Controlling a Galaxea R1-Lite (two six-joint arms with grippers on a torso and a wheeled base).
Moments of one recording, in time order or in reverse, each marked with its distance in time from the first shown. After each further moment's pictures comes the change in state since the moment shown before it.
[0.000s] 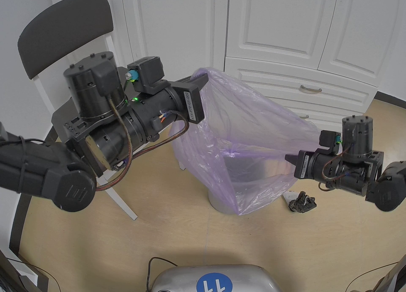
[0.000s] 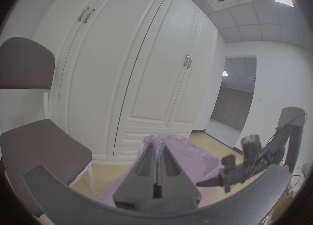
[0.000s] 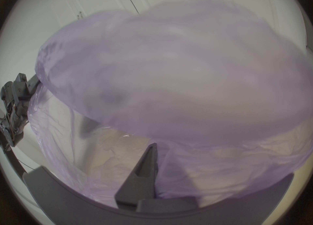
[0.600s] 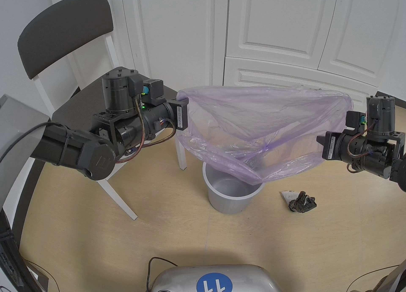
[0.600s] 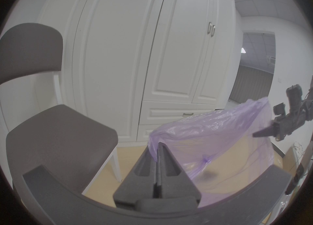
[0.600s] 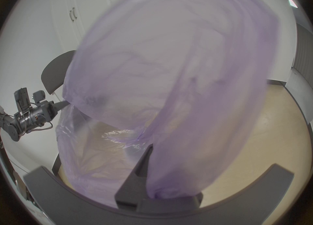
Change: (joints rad) left arm 0.171 0.212 -0.193 0.207 -0.025 0.062; right arm -0.107 -0.136 -0.100 0.240 -0.126 -0.139
